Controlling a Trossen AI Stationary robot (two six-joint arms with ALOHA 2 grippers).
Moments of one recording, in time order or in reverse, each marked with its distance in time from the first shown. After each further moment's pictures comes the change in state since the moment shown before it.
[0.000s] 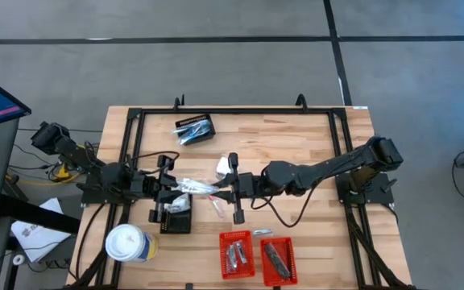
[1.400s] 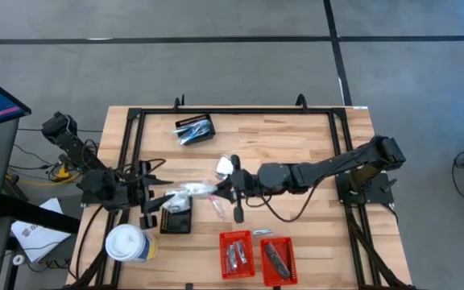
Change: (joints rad) left arm -0.326 -0.078 0.001 0.000 -0.512 0.356; right arm -0.009 -0.026 0.000 -0.284 0.058 0.206
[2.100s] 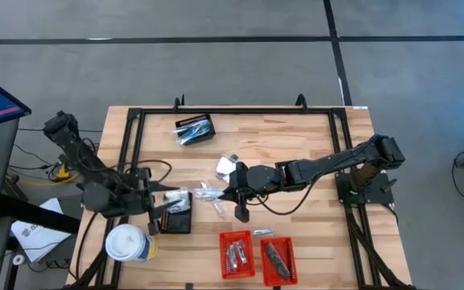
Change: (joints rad) left arm -0.055 0.024 0.175 -0.582 -0.229 -0.202; right arm -0.037 0.000 0.000 -0.375 -0.095 0.244
